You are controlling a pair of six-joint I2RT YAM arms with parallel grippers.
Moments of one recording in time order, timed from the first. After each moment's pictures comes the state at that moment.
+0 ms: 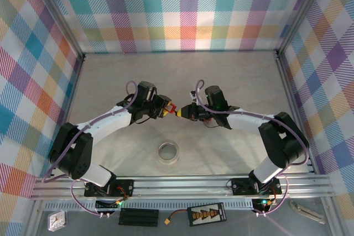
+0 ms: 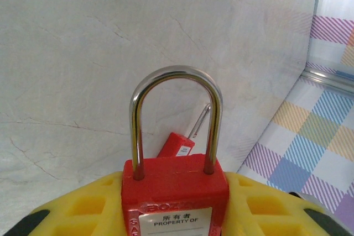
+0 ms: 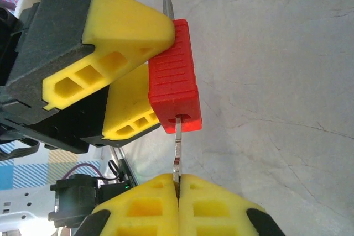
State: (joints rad) left arm -0.52 1.49 0.92 -0.18 0.26 -1.52; right arm 0.59 1.60 0.79 0.24 -0.74 0.78
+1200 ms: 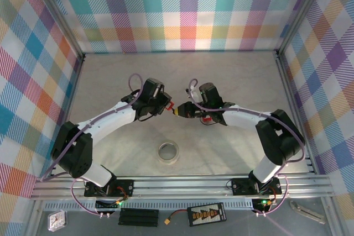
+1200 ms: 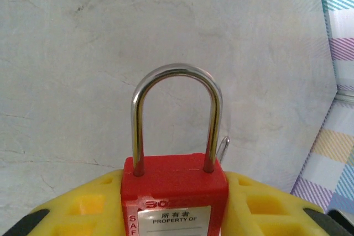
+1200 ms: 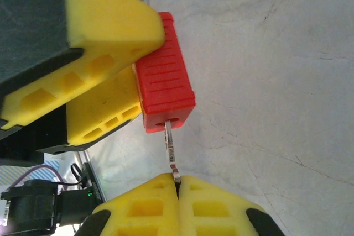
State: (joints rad) left arm -0.62 1.51 1.06 -0.37 0.00 -1.39; right arm 0.64 1.63 0.89 0.11 -0.61 0.61
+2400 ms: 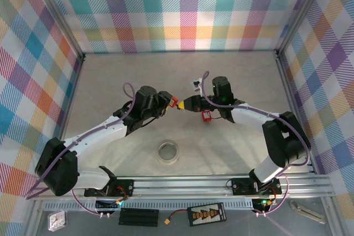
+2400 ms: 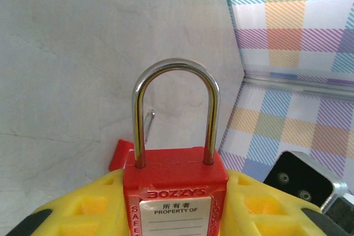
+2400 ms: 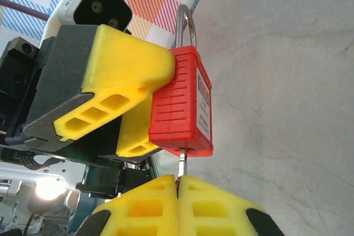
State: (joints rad) left arm -0.67 1.31 0.86 -0.08 0.01 -1.51; right arm 0.50 1.59 0.87 0.28 -0.95 0.64
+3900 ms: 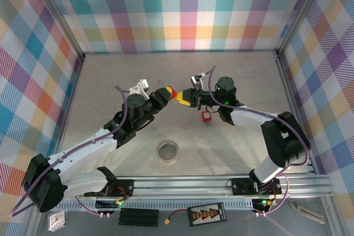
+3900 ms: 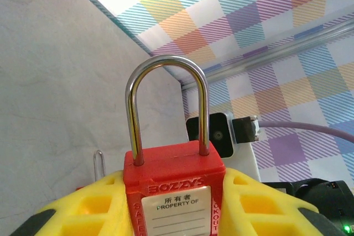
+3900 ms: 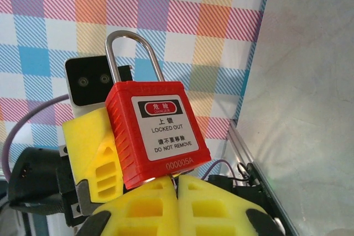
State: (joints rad) left arm -0.73 1.11 0.73 0.20 -0.11 -1.12; right arm 0.50 1.60 0.82 0.78 -1.01 1.43
